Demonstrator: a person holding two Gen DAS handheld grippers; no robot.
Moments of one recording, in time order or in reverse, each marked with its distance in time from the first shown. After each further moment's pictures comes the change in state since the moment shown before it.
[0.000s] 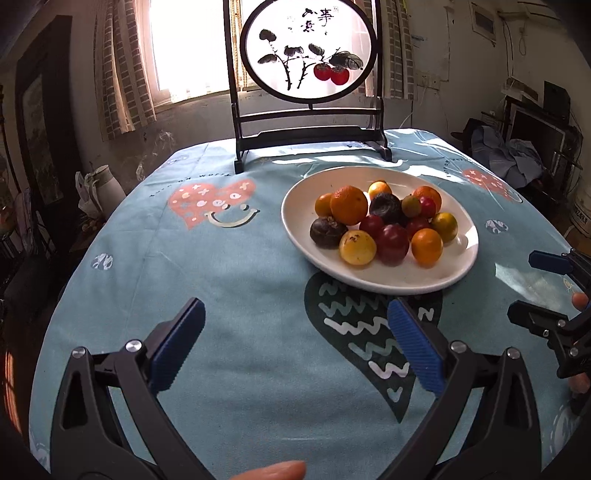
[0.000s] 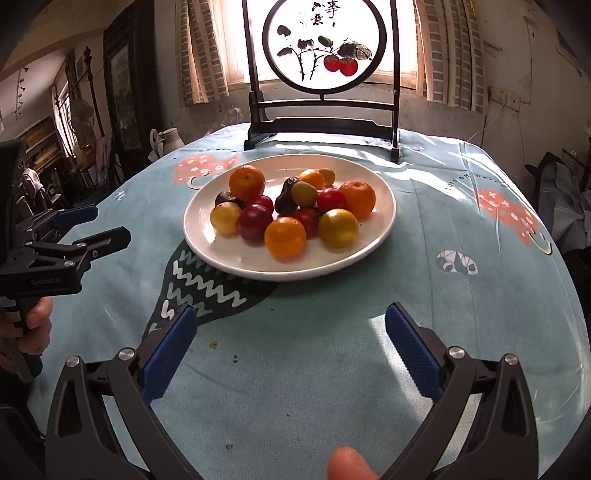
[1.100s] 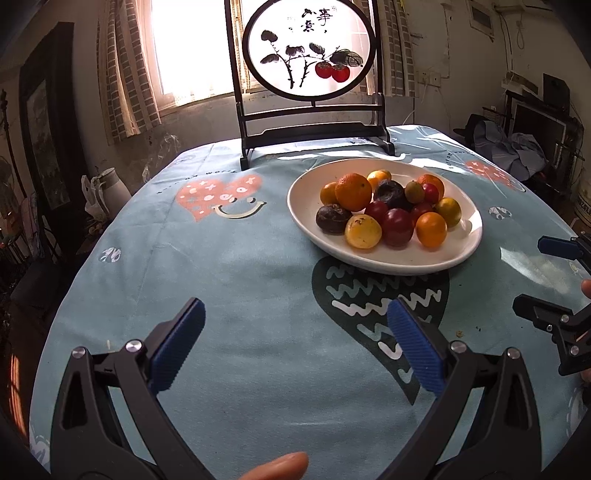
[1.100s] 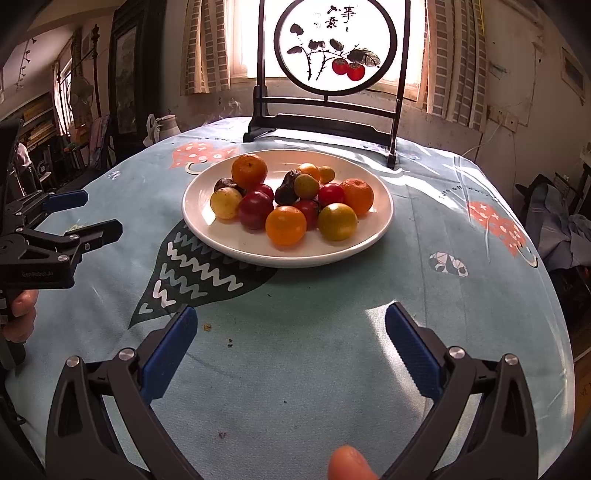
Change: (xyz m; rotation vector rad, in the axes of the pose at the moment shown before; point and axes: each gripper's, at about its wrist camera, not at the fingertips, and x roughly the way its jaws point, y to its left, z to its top) left arm -0.004 -0.001 -0.014 0.026 -0.029 0.030; right arm -0.002 0.015 -0.010 -0.084 -0.010 -0.069
